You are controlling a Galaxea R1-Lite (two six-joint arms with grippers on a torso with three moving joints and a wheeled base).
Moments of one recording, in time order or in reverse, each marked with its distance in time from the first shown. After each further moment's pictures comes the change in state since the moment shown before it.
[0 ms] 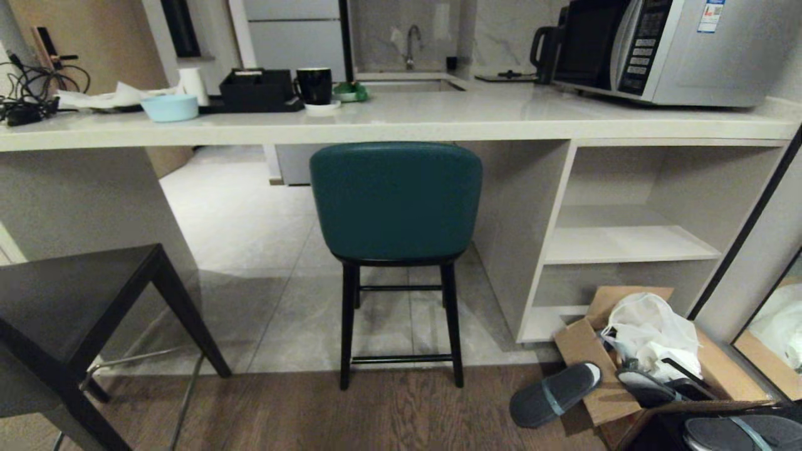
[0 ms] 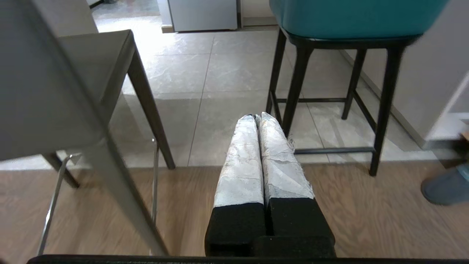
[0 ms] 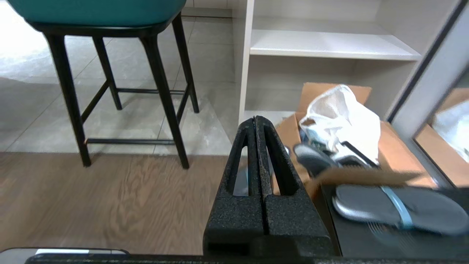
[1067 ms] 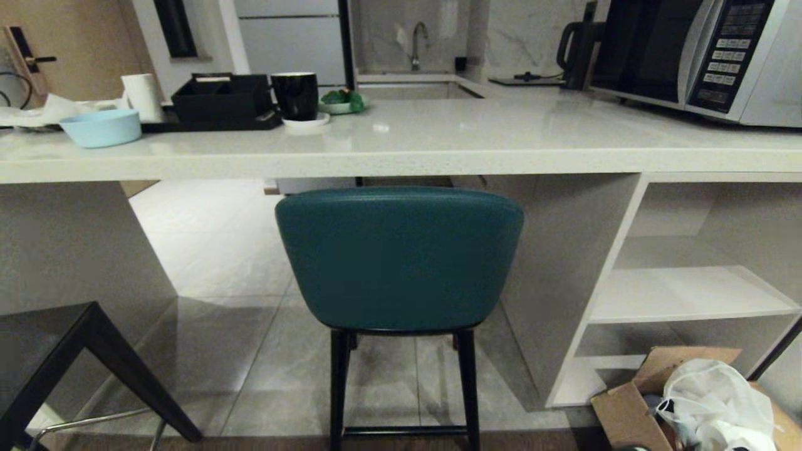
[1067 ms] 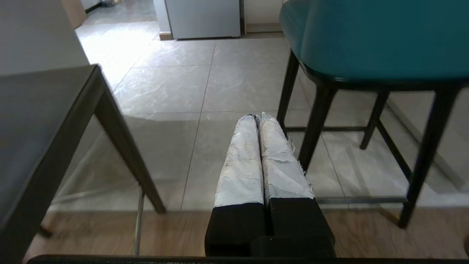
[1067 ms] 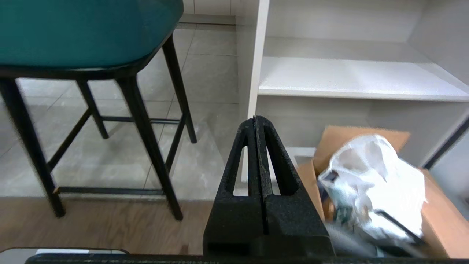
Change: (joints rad) left arm 0.000 0.000 0.000 0.000 0.001 0.001; right arm 0.000 0.000 0.000 -0.002 0.003 -0.002
